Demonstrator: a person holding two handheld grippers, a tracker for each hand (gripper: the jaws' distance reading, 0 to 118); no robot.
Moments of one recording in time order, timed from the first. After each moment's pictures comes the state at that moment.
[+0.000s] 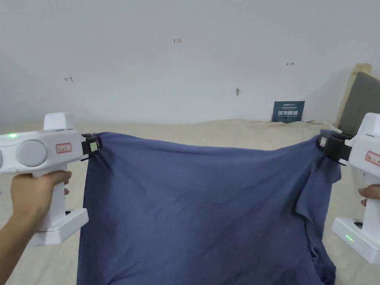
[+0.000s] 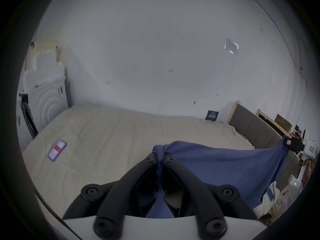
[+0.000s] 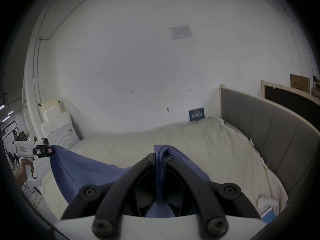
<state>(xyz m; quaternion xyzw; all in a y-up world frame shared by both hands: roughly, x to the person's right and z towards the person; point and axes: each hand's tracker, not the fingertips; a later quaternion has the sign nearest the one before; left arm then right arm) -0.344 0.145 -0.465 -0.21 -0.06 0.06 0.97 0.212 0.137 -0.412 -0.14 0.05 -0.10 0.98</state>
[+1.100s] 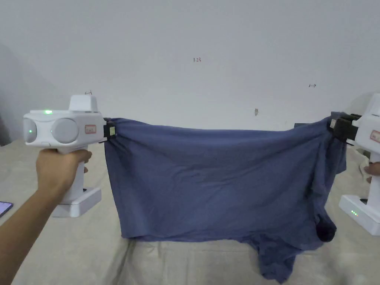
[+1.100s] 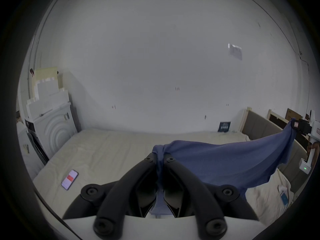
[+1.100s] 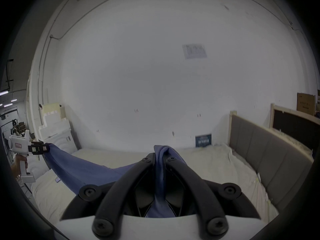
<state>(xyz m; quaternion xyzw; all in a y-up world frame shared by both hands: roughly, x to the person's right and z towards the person) -0.348 0.153 -0.550 -0.19 -0.02 0.01 0.98 0.203 0.156 -0.504 -0.11 0.06 -0.07 0.99</state>
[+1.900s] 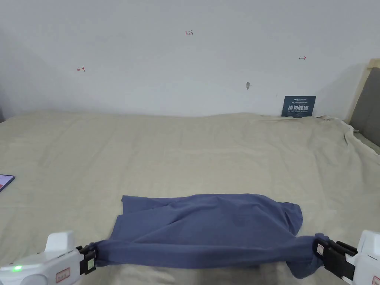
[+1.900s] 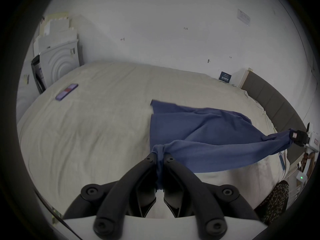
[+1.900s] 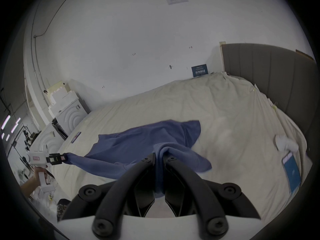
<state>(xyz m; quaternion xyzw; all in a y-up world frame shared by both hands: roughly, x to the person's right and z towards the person) -0.380 -0.086 -0.329 -0.36 -0.02 0.09 0.93 0.214 -0.051 -0.295 -0.28 0.10 -0.15 0.94</state>
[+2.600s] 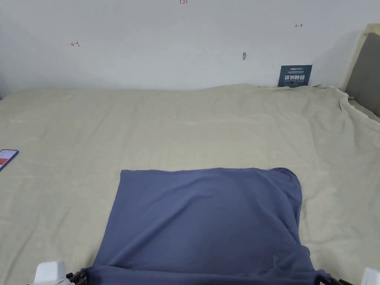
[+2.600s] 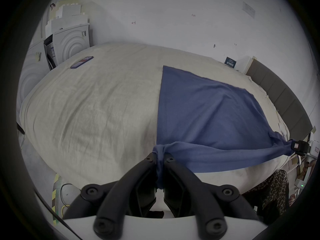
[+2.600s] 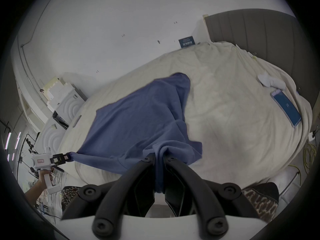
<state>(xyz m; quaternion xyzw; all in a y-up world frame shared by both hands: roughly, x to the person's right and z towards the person) -0.393 -0.147 -0.222 -0.41 0.01 0.08 0.91 0.202 -0.120 -0.170 -0.38 0.07 -0.18 0.90</state>
